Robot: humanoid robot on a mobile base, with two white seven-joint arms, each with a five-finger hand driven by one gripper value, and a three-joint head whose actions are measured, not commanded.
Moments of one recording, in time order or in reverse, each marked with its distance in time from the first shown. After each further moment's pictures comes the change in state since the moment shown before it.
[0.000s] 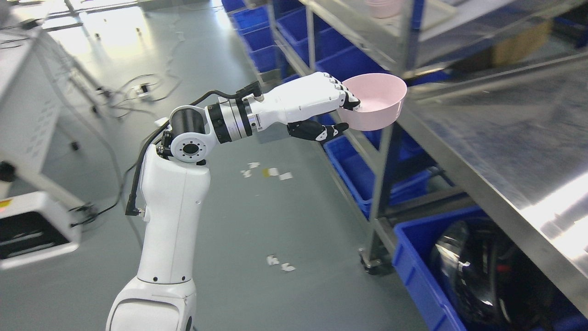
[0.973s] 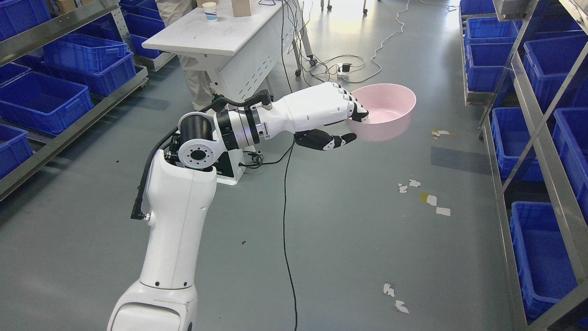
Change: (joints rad) left arm 0.014 0.000 -0.041 -0.009 0.015 0.006 0.008; right arm 0.000 0.000 0.000 0.000 0.000 0.000 -0.002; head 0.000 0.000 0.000
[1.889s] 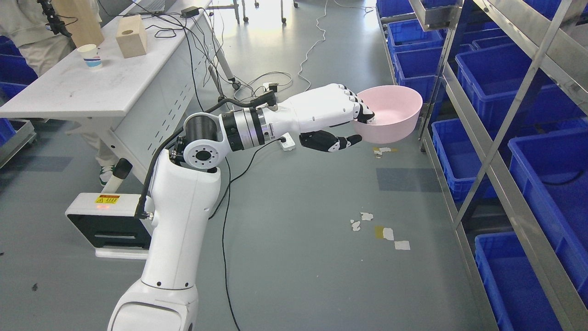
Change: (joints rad) left arm -0.001 0.000 -0.023 -0.001 0.000 0.014 0.015; right arm 0.000 0.000 0.000 0.000 0.000 0.000 0.003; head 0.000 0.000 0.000
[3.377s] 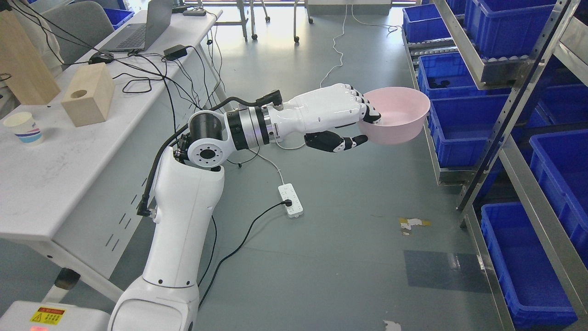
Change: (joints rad) left arm -0.012 0.000 -0.030 0.003 0.000 -0.004 0.013; right arm 0.000 0.000 0.000 0.000 0.000 0.000 0.000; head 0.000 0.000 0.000
